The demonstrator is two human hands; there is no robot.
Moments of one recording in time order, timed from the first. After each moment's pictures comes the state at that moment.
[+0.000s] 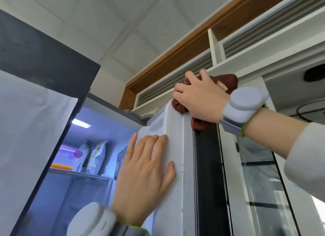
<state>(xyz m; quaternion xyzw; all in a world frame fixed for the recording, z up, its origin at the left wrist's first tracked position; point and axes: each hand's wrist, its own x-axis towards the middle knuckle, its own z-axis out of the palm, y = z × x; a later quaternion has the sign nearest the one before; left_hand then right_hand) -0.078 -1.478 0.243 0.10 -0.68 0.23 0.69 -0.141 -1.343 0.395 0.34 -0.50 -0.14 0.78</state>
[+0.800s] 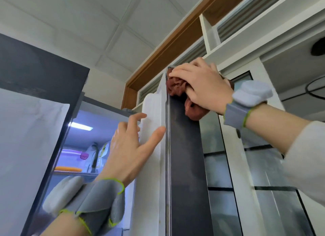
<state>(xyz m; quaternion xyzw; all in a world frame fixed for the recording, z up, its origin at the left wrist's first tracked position) -0.057 -1.464 0.272 0.07 -0.71 -0.08 0.69 -0.179 -1.330 0.402 0.50 -0.48 0.18 0.70</state>
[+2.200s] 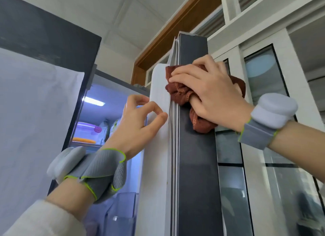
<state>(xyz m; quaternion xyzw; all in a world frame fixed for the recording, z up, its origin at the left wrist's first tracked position) -0.038 -1.480 0.257 0.06 -0.77 -0.04 0.63 -0.177 -1.364 0.329 0.56 -0.33 0.18 0.74</state>
